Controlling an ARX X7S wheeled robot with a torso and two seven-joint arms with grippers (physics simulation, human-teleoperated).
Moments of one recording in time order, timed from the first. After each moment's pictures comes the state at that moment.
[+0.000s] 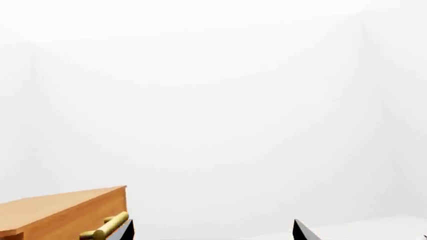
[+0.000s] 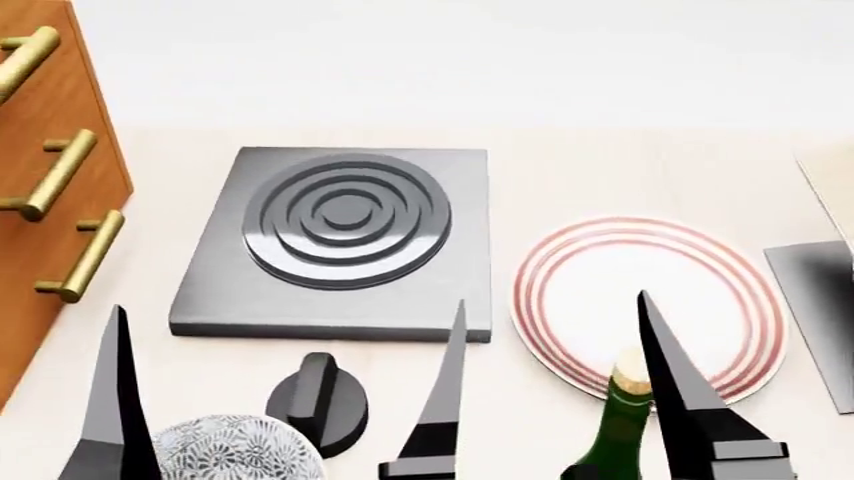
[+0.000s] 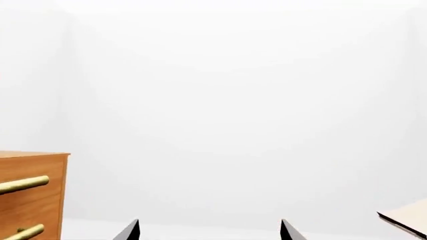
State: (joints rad) left arm 0.00 0.00 0.21 1.05 0.22 -0.56 0.03; right arm 0.07 0.25 -0.24 -0.93 0.16 0.49 0.32
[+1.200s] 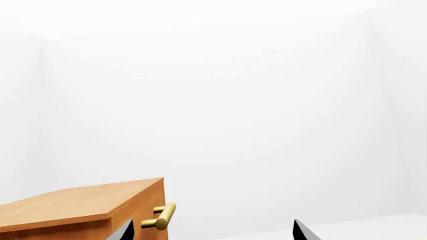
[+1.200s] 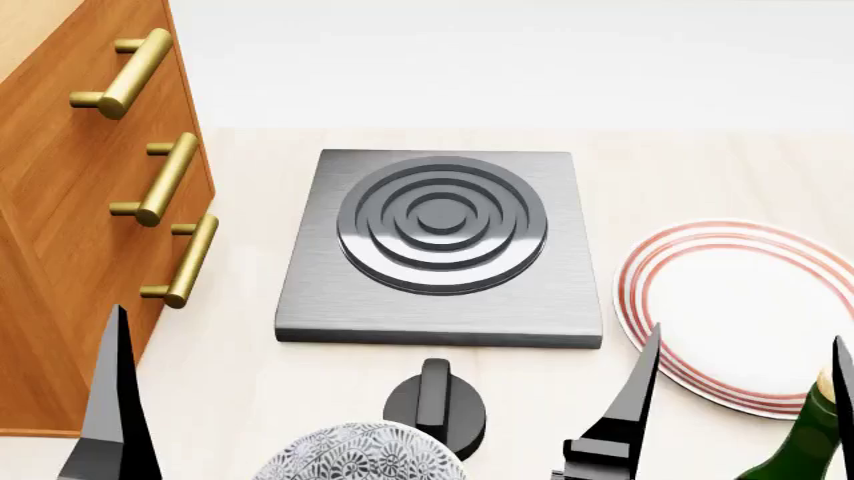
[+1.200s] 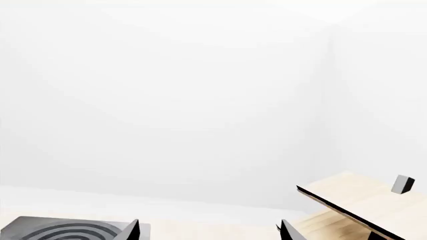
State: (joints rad) left arm 0.00 0.00 0.20 1.05 0.20 -0.57 0.02; right arm -0.02 0.38 -0.06 -0.80 0.11 0.46 0.40
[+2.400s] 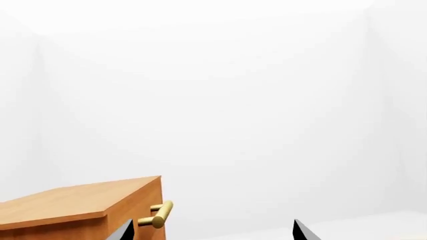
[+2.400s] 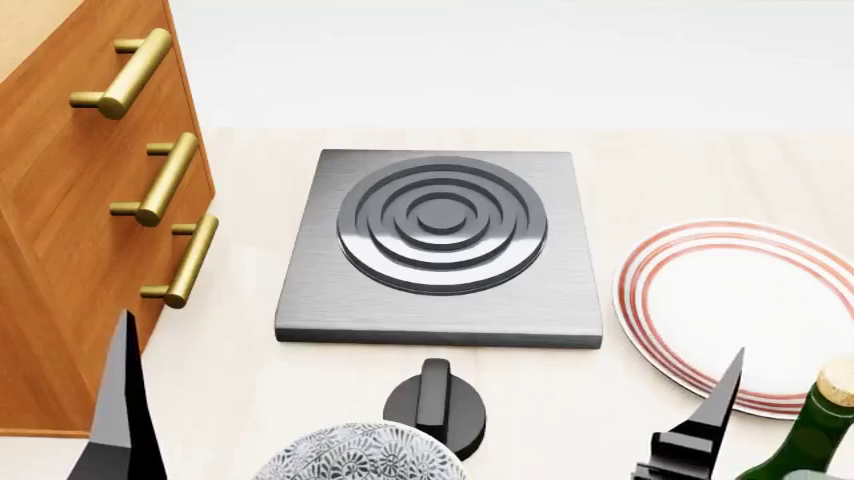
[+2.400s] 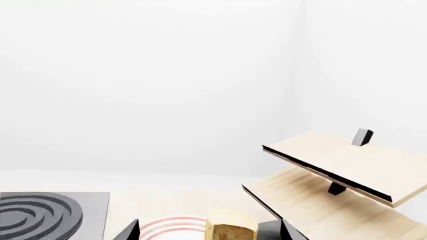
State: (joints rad) left arm 0.00 0.00 0.21 1.05 0.21 -0.57 0.02; right arm -0.02 0.39 0.05 -0.54 0.16 0.32 0.41
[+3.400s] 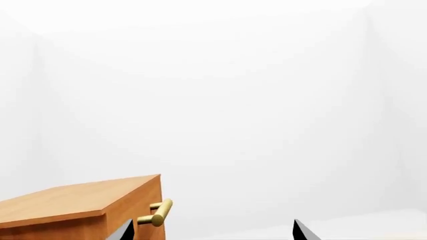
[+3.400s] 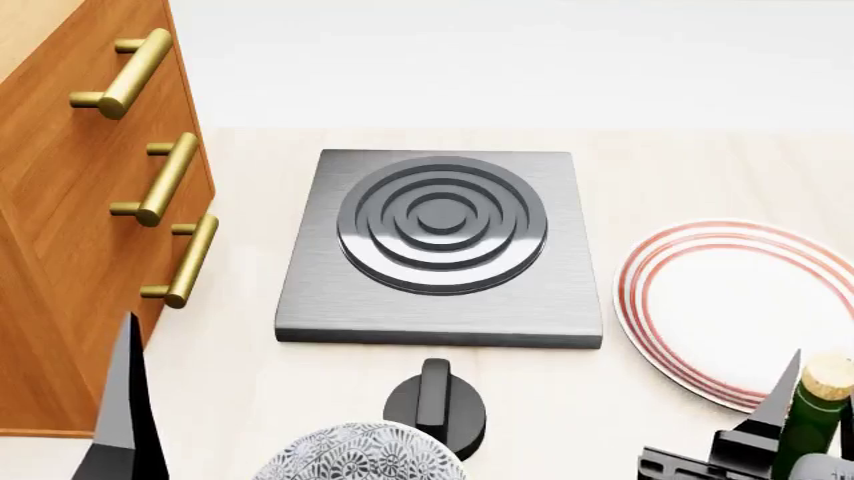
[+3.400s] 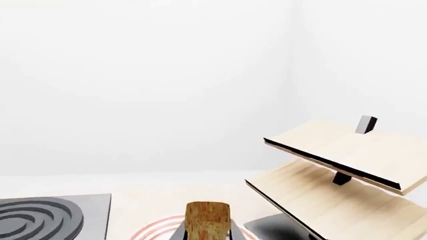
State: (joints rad) left arm 0.00 0.00 0.22 1.05 0.21 -0.58 0.02; right arm 0.02 0.38 0.05 -0.47 0.21 0.28 0.41
